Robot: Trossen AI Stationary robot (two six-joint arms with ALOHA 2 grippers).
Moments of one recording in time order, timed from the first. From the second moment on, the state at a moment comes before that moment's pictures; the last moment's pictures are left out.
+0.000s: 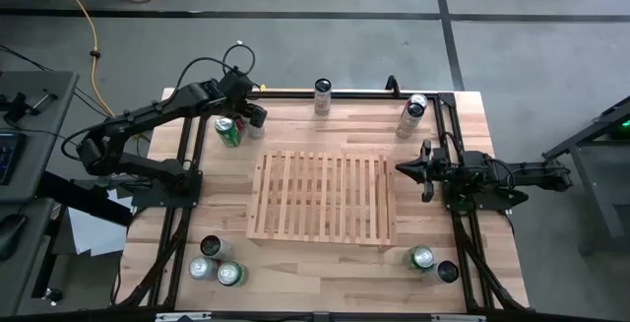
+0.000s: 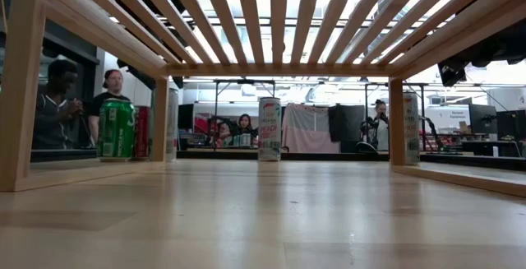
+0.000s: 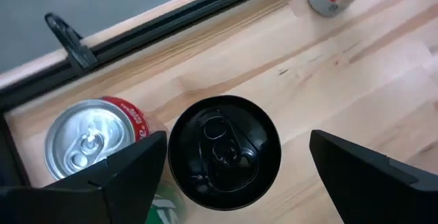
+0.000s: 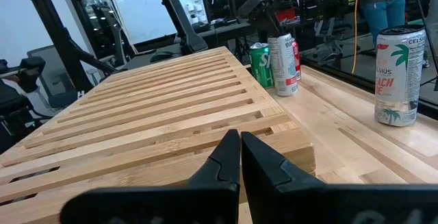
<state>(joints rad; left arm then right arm) 0.67 1.26 1.01 -0.76 -0.17 -0.35 0.06 0.01 0.04 -0.05 0.18 0.23</state>
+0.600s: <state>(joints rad) 0.67 1.26 1.01 -0.76 -0.14 0.32 0.06 0.01 0.04 -0.05 0.18 0.23</state>
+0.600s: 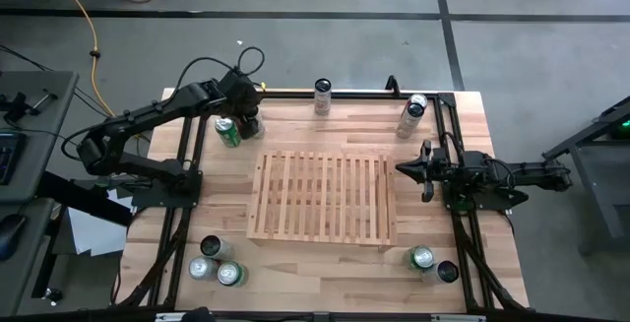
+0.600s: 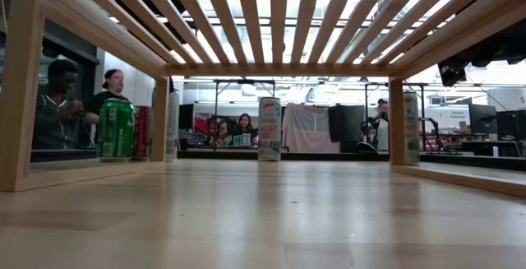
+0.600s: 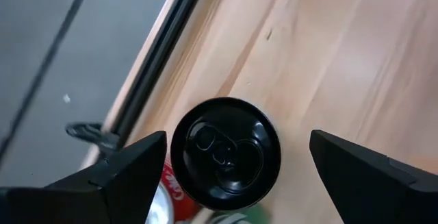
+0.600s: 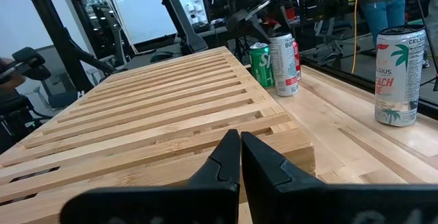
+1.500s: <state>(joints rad) 0.71 1.40 1.01 -0.78 -0.13 0.74 0.06 0.01 0.04 -0.05 0.18 0.23</state>
